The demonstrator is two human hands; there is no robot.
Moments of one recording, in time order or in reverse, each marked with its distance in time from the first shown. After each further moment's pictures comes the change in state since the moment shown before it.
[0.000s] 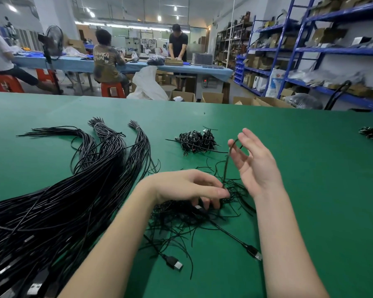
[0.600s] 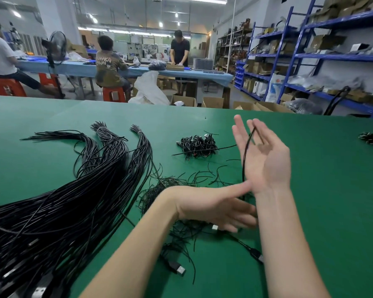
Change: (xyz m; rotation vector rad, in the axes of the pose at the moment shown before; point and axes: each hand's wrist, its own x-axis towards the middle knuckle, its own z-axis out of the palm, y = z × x) left_hand 0.020 0.017 0.033 -0.275 -0.384 -0.047; right_hand -0.014 -0.022 0.025 0.358 -0.122 -0.101
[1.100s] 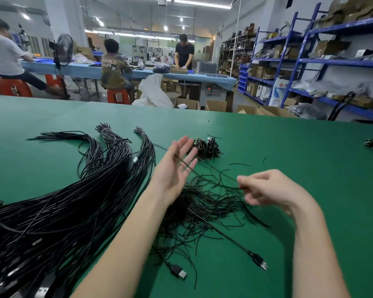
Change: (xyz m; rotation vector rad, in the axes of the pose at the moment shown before) left_hand -0.017 -0.022 -0.054 -0.934 1.003 0.712; right_hand 0.005 -0.031 -0.056 -1.437 -0.011 0.555
